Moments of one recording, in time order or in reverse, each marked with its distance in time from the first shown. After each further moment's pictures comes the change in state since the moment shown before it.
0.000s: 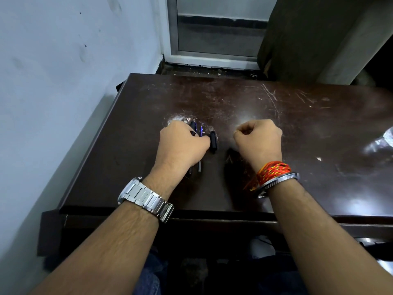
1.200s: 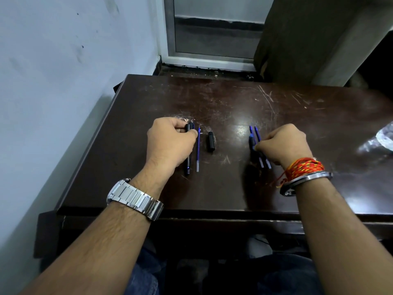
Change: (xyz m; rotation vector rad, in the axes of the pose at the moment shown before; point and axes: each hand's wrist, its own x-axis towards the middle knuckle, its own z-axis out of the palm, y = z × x) left_hand 0.010 -0.014 -0.005 -0.263 0.111 0.010; right_hand 0.019 0.025 -0.046 -0.245 -0.210 0.257
